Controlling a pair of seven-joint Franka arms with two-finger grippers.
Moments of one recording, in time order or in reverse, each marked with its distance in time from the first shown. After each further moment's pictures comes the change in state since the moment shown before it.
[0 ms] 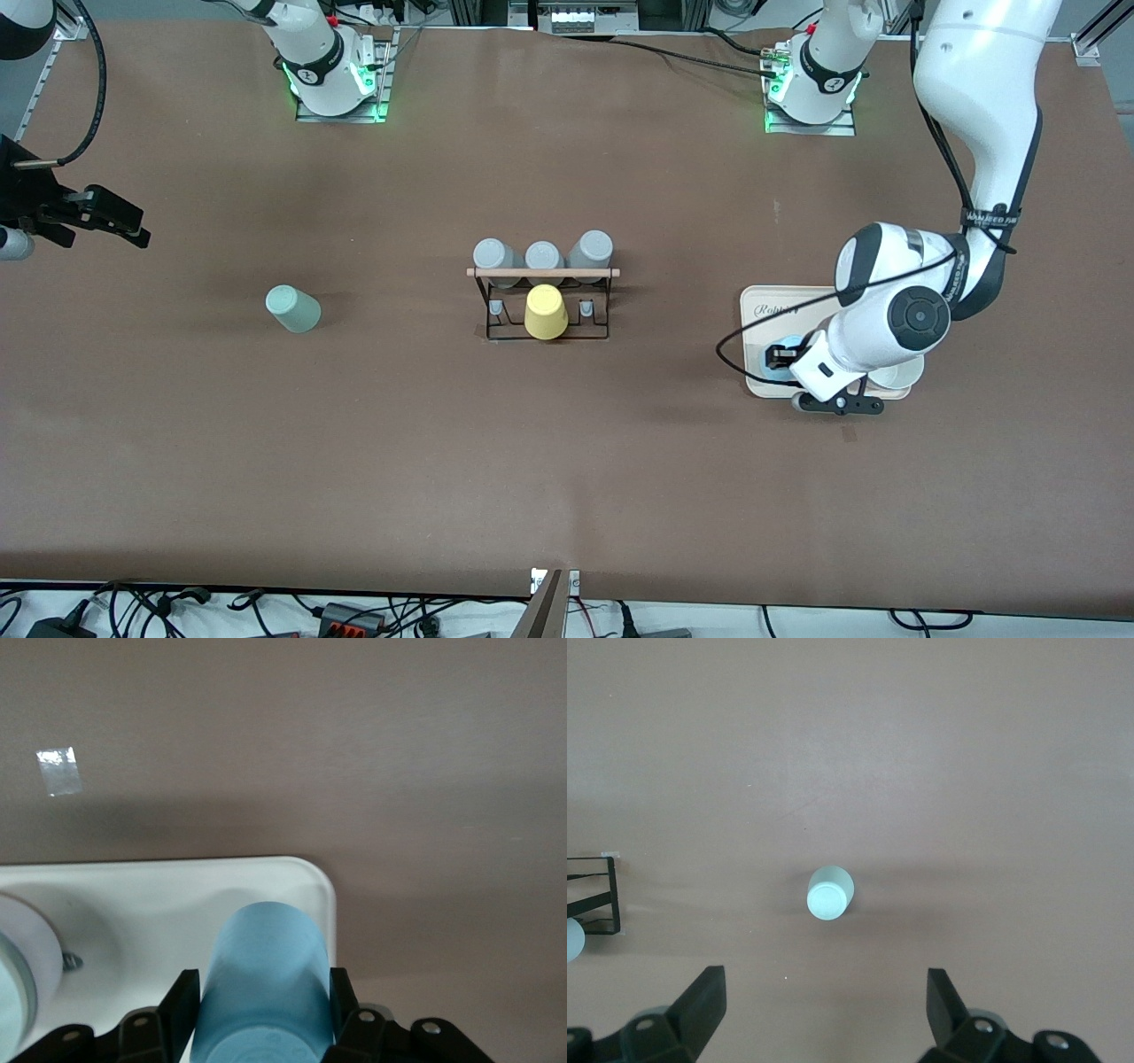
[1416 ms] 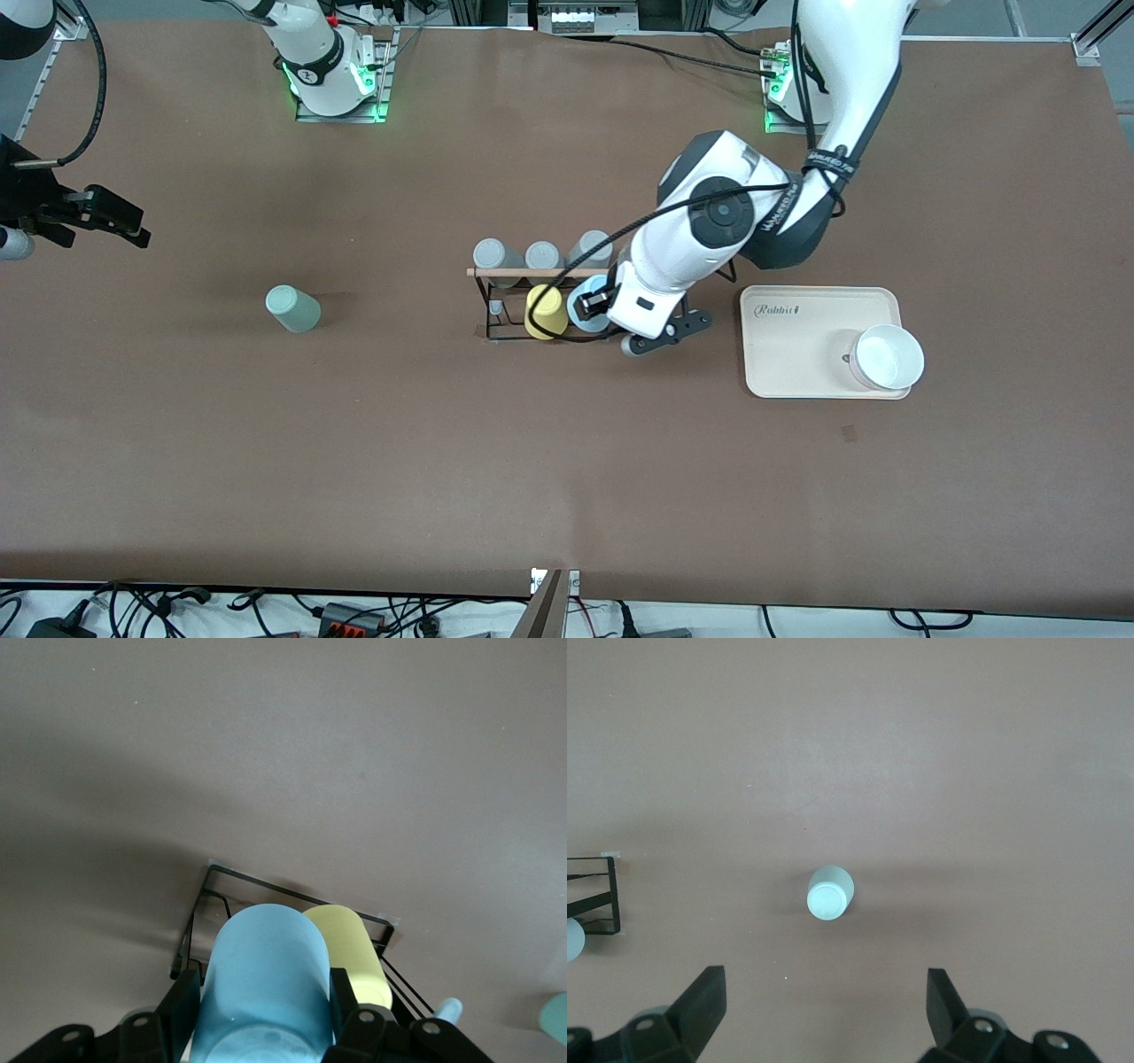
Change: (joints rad) left arm -0.307 0.042 -0.102 0.206 -0.129 0.023 -0.720; right arm 0.000 0.000 0.000 0.000 0.000 0.000 0.000
